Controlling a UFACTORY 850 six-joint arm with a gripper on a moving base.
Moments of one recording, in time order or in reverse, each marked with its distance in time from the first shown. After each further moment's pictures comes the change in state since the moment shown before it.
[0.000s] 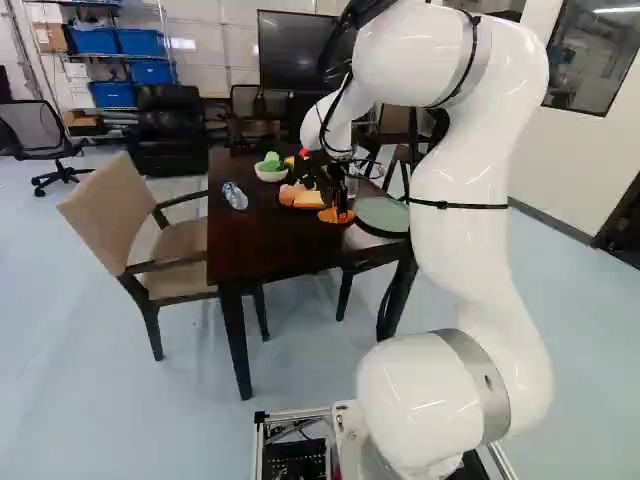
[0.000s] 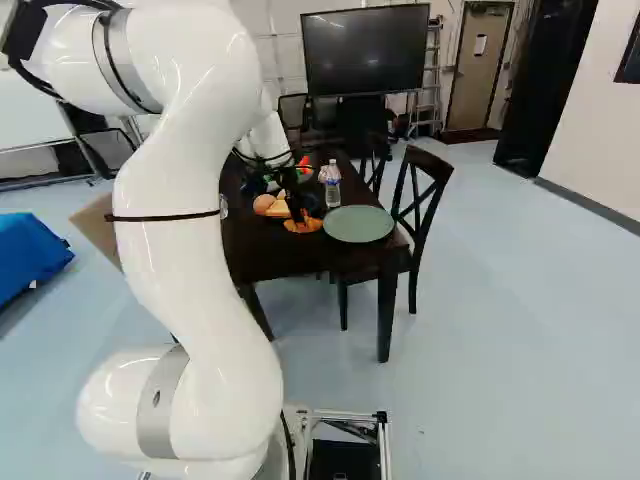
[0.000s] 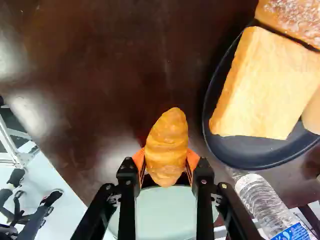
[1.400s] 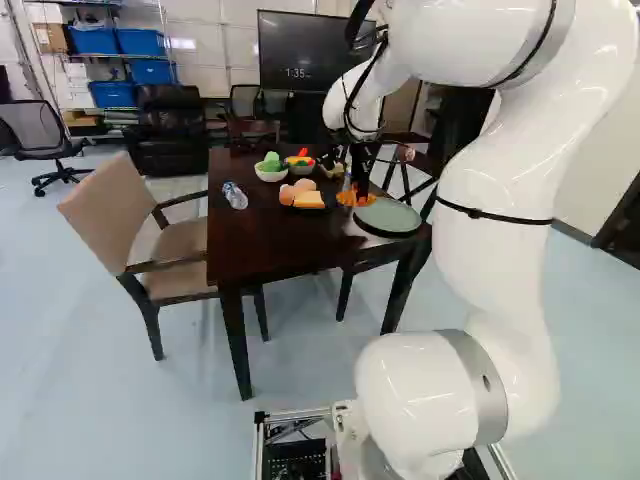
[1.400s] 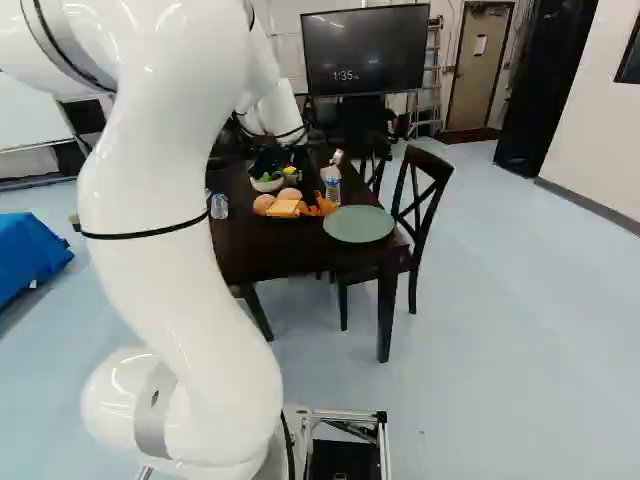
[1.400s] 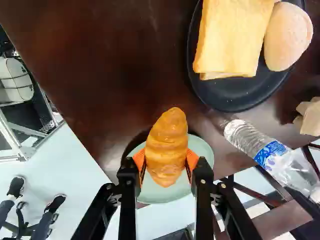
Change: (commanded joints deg) arm -6.3 10.9 3.8 0.0 0.0 0.0
